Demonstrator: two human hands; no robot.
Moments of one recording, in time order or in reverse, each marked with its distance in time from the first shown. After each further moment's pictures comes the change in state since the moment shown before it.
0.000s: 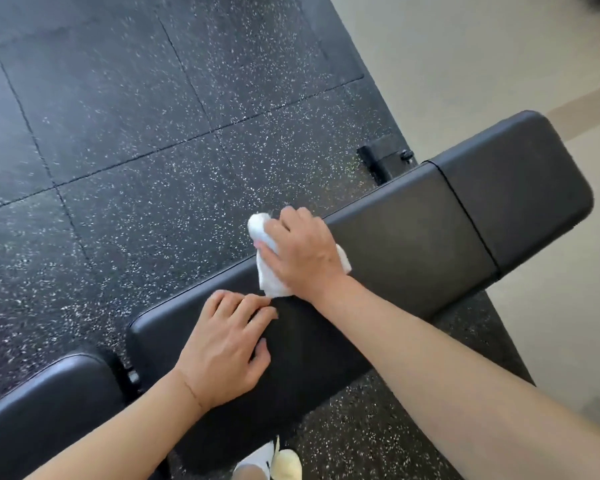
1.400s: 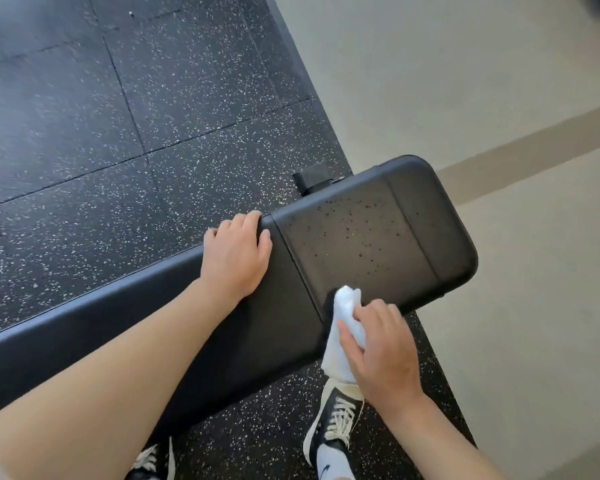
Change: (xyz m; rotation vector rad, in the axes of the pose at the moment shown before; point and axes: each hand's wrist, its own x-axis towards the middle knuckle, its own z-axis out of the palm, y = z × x) left_hand 0.373 0.172 0.045 -0.038 -0.054 -0.681; right_hand -0.170 0.369 -0.116 0.203 0.003 0.224
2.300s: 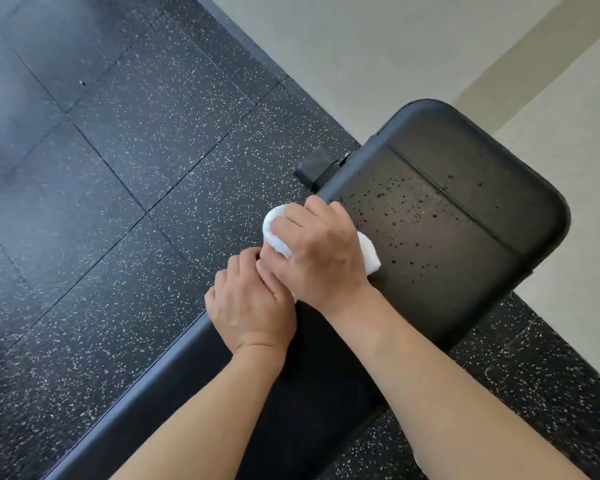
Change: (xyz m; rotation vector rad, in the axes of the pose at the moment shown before) left_hand 0.017 0.020 0.028 0.005 0.195 -0.161; right_hand 0.191 -0.056 0.079 0.143 0.379 -0.044
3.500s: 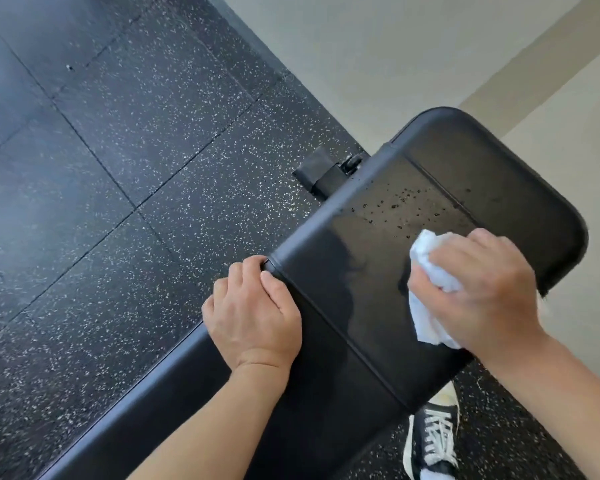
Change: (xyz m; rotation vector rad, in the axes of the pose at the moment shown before) left_hand 0.001 0.000 -0.003 -0.005 -0.003 0.020; right_hand -0.056 0.102 -0.096 -0.236 0.008 0.020
